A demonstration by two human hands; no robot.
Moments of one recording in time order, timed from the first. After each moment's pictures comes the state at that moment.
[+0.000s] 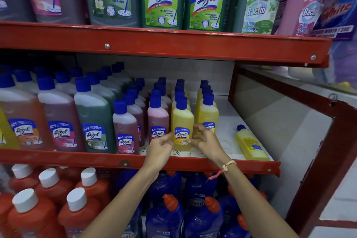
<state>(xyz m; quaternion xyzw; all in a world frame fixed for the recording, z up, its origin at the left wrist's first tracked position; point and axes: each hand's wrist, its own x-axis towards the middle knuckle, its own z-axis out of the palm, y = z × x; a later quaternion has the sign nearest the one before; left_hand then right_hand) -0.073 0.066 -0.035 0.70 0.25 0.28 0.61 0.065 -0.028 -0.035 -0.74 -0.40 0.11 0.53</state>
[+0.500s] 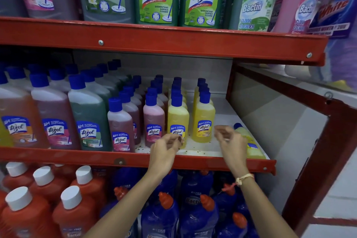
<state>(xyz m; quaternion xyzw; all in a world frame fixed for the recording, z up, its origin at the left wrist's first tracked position) -0.069 0.041 -0.038 0.74 0.23 0.33 0.54 0.075 -0.085 -0.036 -0.79 -0.28 -0.16 0.53</state>
